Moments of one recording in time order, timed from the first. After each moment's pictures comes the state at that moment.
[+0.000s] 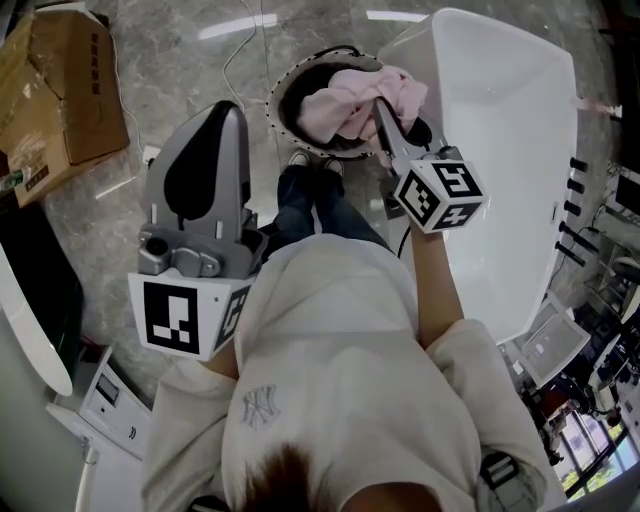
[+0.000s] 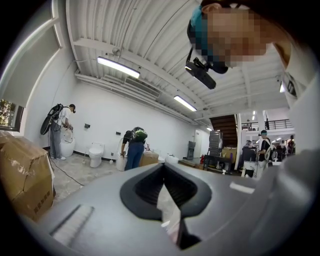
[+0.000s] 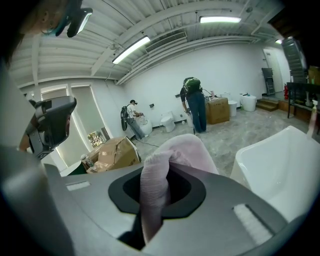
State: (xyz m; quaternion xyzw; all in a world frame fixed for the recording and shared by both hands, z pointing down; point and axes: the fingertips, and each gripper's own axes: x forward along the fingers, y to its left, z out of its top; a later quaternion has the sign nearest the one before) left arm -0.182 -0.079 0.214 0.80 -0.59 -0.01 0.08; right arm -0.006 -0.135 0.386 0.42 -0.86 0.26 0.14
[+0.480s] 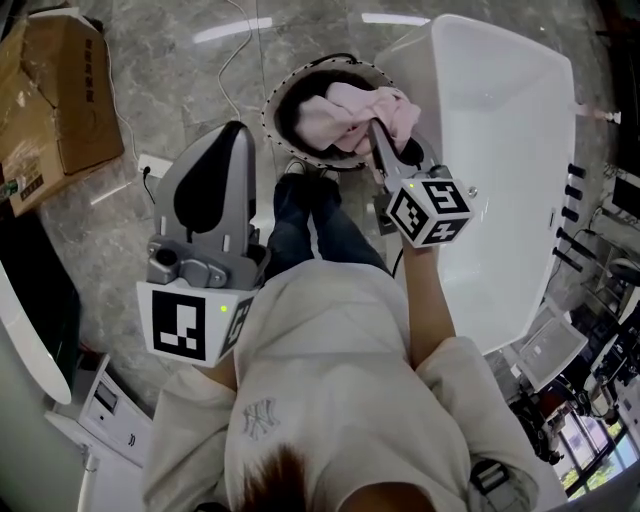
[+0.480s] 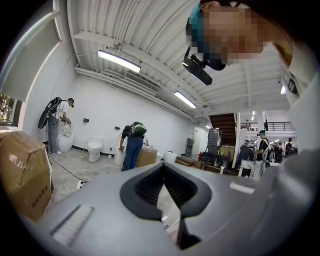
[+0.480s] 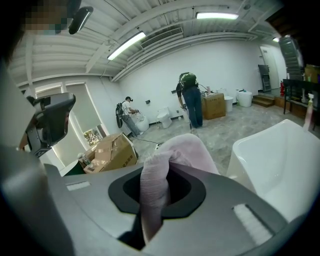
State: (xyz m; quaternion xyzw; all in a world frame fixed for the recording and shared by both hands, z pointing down) left arm -0.179 -0.088 0.243 0.81 -0.58 -0.01 0.10; right arm -0.002 -0.130 0.423 0.44 -0.84 0.28 0.16
